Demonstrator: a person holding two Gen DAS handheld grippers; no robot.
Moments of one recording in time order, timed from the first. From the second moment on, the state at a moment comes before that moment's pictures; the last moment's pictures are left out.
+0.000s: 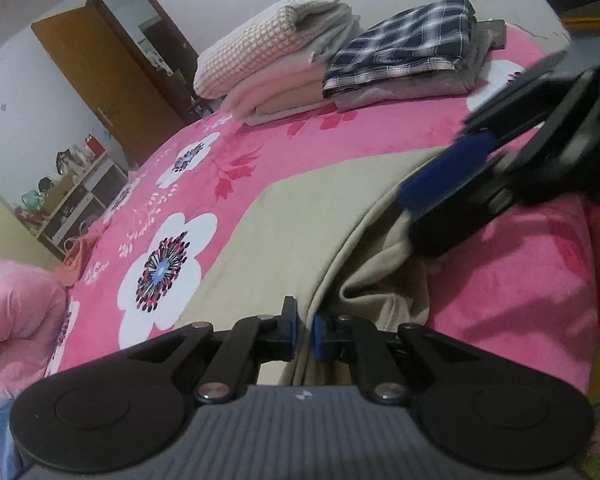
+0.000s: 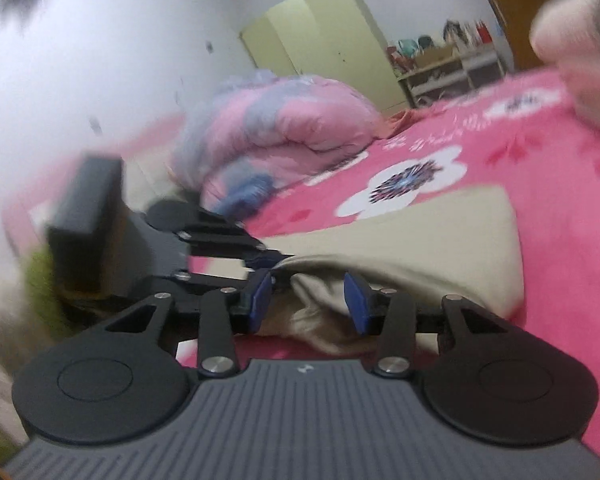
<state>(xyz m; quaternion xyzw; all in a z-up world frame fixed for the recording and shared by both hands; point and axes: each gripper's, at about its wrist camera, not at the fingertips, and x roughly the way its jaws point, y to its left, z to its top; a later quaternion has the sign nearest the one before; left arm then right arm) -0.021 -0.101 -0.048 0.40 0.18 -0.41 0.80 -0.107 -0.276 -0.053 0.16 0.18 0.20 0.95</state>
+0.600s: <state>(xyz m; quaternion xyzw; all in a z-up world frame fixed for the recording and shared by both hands) 0.025 -0.092 -0.047 0.28 0.30 -0.48 0.77 -0.112 -0.209 -0.077 -0.32 0.13 0.10 0.93</state>
